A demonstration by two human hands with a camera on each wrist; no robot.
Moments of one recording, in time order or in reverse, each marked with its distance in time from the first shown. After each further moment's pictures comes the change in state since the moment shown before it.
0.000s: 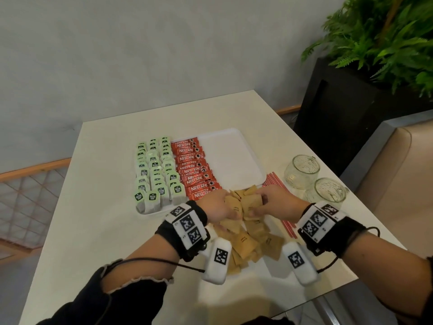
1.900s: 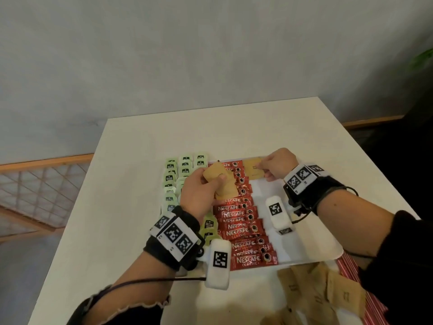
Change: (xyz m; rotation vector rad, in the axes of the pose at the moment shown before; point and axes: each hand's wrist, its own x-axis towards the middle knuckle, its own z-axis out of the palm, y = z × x) left_hand 0.100 -0.049 -0.151 -0.831 0.573 0.123; right_hand 0.282 -0.080 -0.034 0.115 0.265 0.267
